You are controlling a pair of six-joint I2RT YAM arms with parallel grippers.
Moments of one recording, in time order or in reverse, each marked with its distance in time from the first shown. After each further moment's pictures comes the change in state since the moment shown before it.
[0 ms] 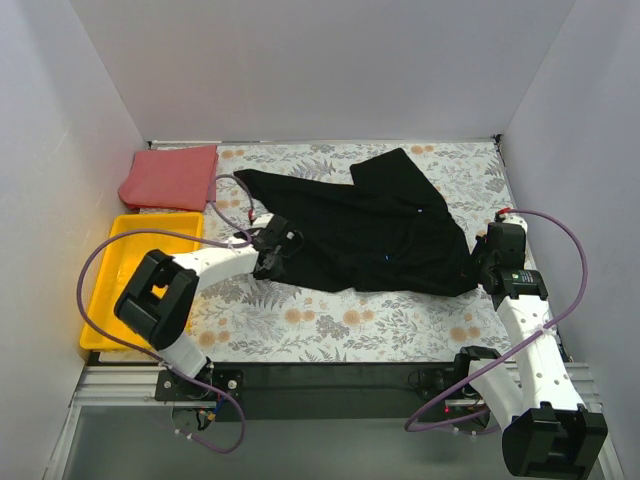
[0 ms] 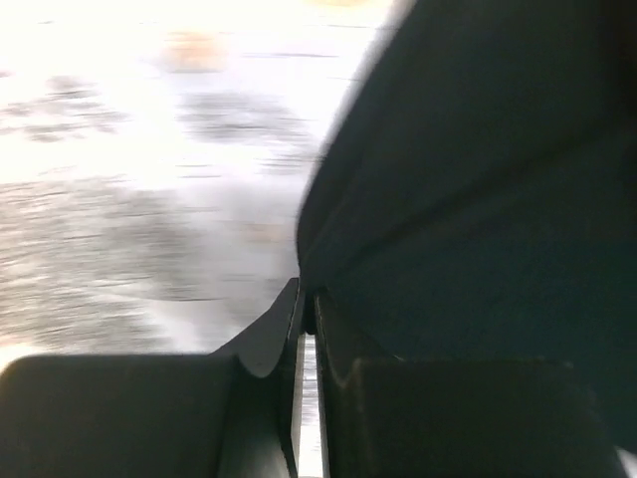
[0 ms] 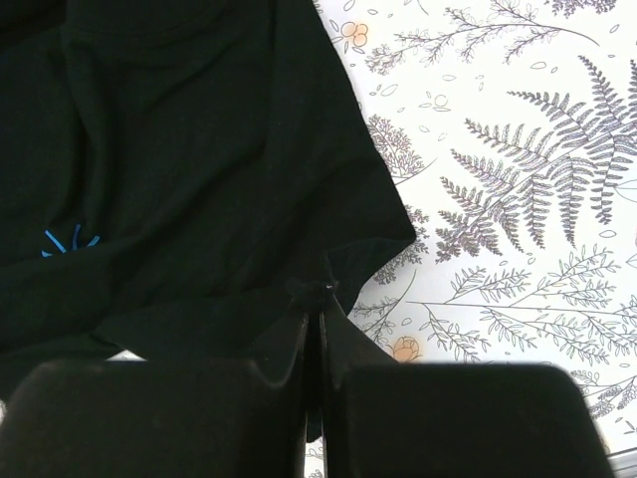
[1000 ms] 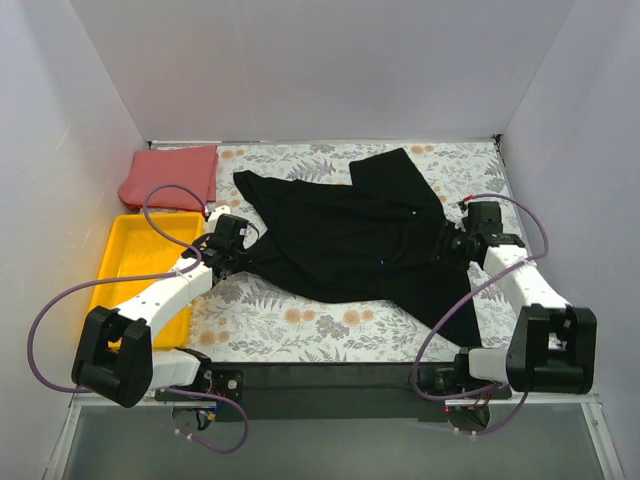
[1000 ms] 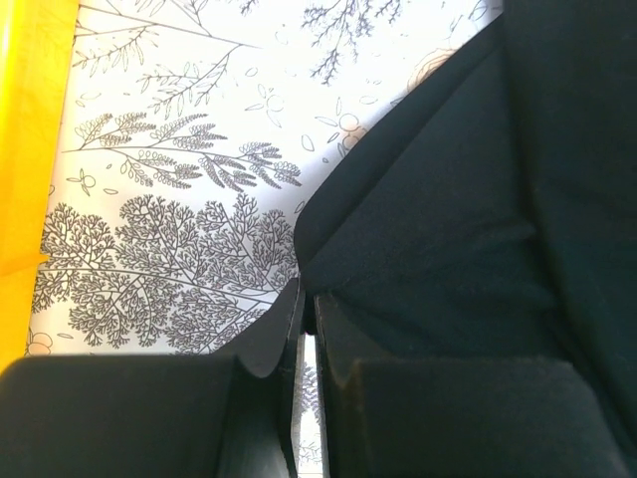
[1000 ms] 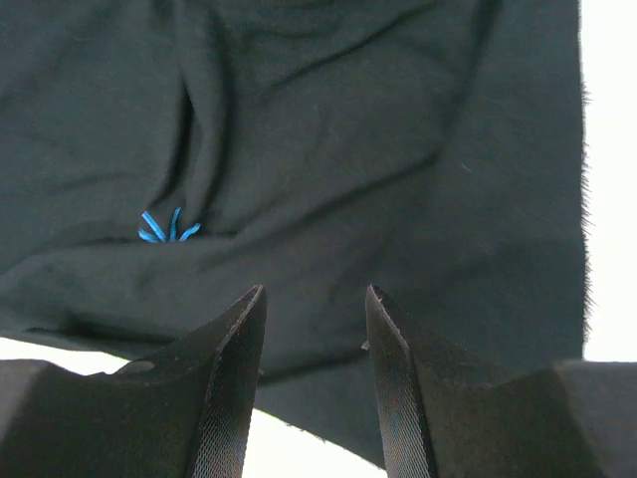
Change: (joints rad) left arm 0.246 -0.377 -0.203 0.073 0.022 0.112; right arm 0.016 0.373 0.085 0.126 -0.360 -0.019
